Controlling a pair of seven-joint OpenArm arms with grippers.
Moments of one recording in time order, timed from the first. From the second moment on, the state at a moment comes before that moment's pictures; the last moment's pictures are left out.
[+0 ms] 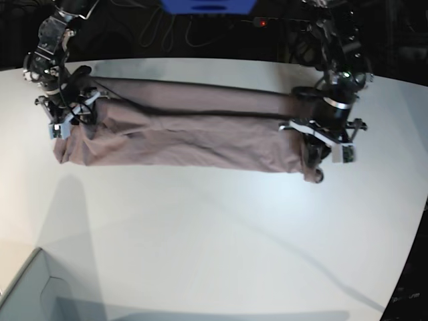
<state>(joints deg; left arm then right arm) 14.3 7.9 -18.2 95.6 -3.6 -21.1 17.2 -9.0 -0.9 38.3 77.6 -9.1 39.1 -23.0</state>
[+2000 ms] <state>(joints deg) 7.9 -3.4 31.5 88.6 -12.4 7.8 2.1 -7.9 -0.9 37.1 77.7 -9.5 39.2 -23.7</state>
